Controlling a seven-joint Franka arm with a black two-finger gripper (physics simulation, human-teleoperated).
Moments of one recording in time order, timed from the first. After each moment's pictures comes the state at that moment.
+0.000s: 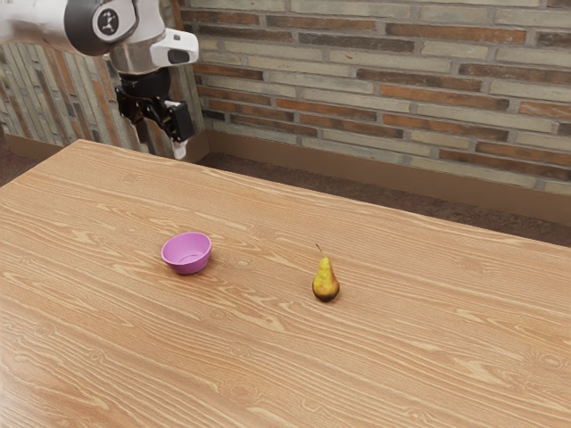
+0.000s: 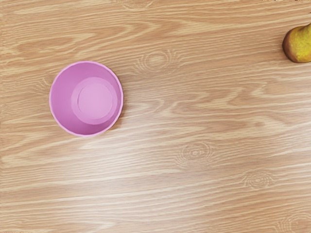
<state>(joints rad) -0.08 0.00 0.07 -1.60 0.08 1.64 0.12</state>
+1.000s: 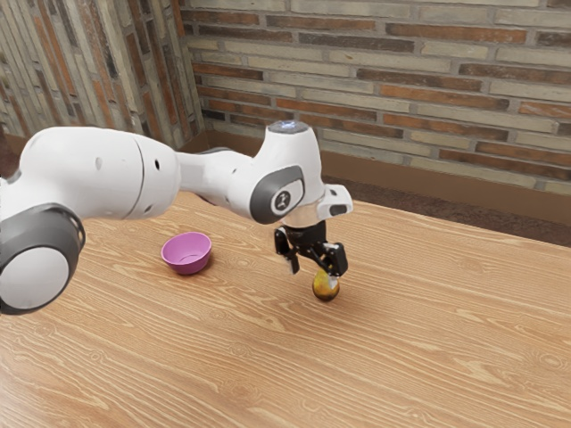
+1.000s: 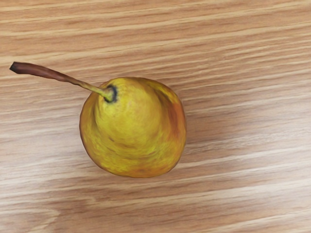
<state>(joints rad) -0.35 0.53 0.07 -1.62 -0.11 2.18 -0.10</state>
